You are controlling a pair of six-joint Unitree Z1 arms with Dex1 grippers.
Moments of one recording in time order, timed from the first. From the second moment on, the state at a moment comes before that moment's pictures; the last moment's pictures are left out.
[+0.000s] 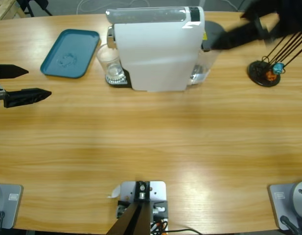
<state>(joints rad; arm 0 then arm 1) -0.66 1.14 -0.69 0.29 -0.09 0.12 0.66 1.41 -1.26 0.67 0.08 -0.12</state>
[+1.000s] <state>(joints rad) -0.66 1.08 -0.50 0.03 -0.09 0.10 0.68 1.05 -0.59 0.19 0.16 -0.12</state>
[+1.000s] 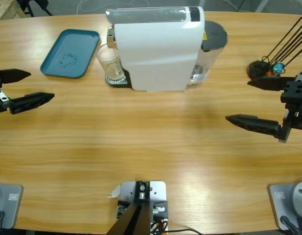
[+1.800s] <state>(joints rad) -0.67 1.08 -0.48 0.00 -0.12 0.10 0.68 1.05 -0.58 0.19 0.16 -0.12</state>
